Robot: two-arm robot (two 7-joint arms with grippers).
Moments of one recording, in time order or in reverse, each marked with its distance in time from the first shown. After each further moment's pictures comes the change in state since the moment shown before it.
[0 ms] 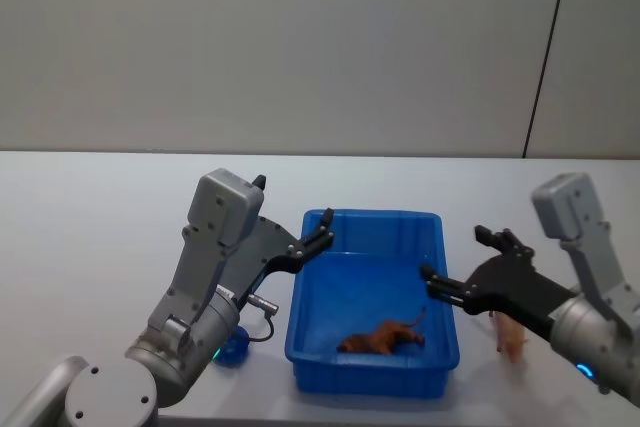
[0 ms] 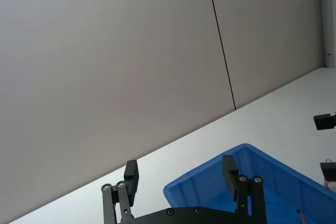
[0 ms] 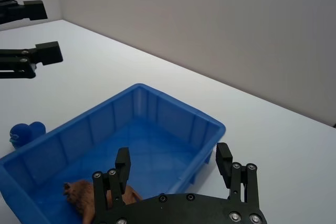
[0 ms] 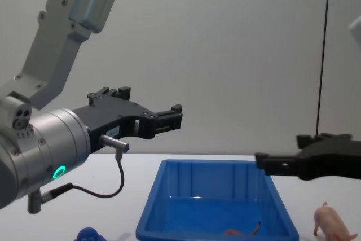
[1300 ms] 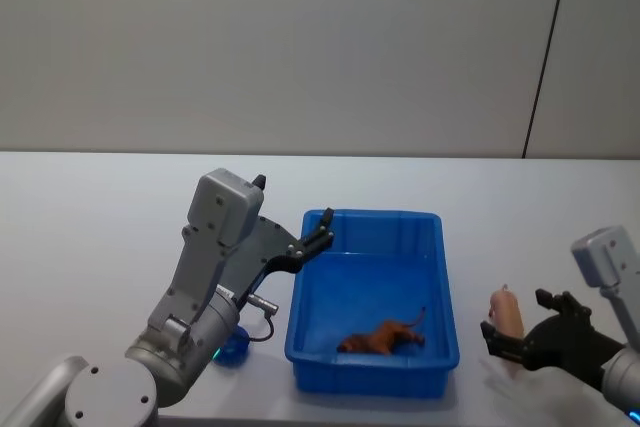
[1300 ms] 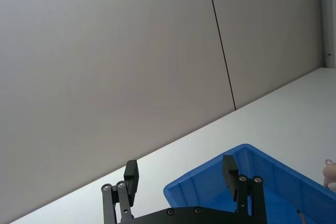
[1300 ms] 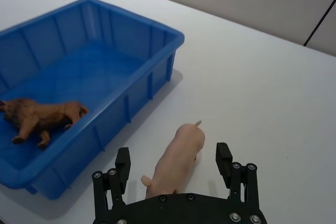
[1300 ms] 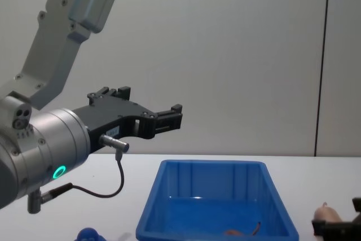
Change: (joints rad) left arm 0.000 0.000 0.000 0.000 0.000 0.000 0.000; right arm -0.077 0.087 0.039 0.036 0.014 0.088 -0.040
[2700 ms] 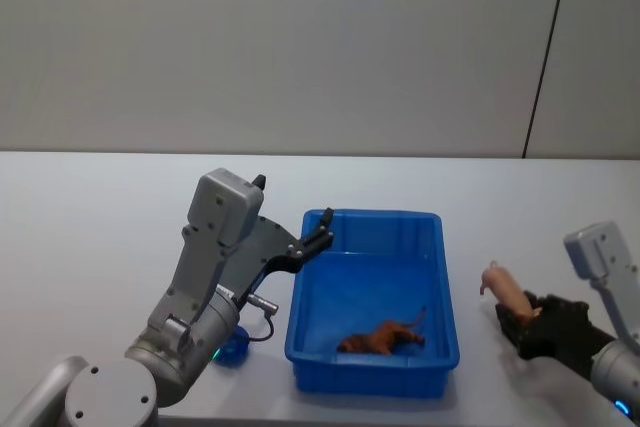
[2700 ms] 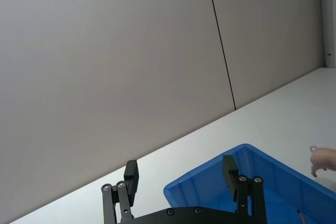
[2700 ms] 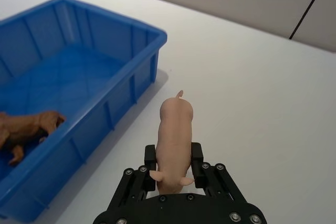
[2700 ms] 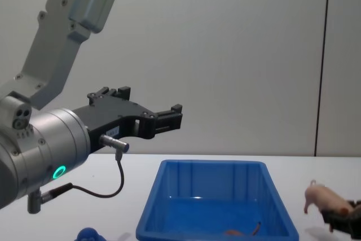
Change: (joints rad) left arm 0.000 0.000 0.000 0.000 0.000 0.000 0.000; right arm 0.034 -0.042 -0.012 0.052 -0.010 0.012 -0.066
